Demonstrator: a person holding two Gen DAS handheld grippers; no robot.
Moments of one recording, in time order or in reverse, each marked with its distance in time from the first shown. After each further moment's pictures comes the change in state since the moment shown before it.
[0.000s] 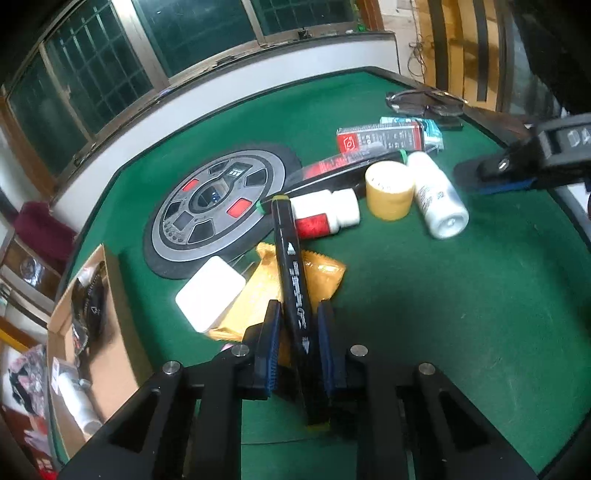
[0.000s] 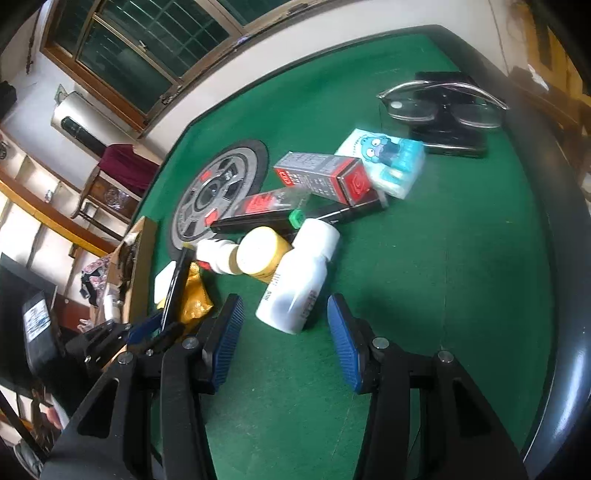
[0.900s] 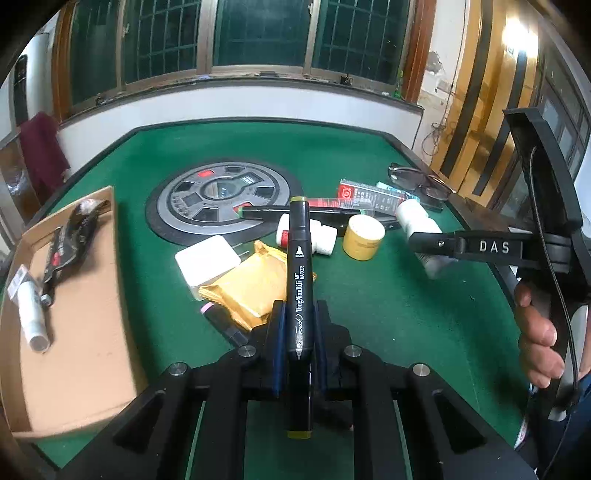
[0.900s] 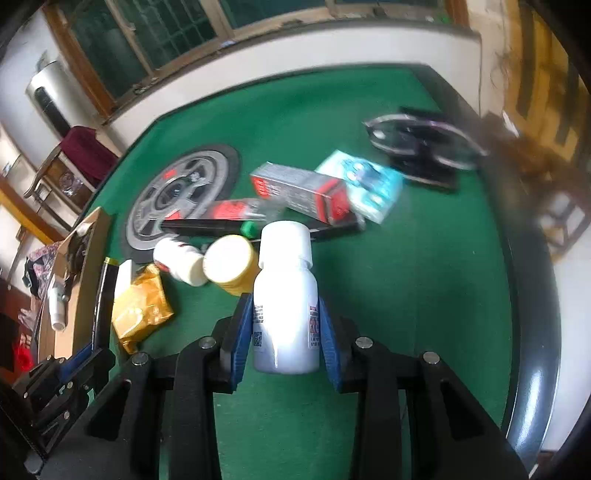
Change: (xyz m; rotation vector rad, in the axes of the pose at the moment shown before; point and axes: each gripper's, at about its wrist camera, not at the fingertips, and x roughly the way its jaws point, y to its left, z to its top) left arm -0.046 0.028 -0.027 -0.349 -0.141 -0.171; right arm -0.009 0.032 -0.008 -0.139 -0.081 -0.214
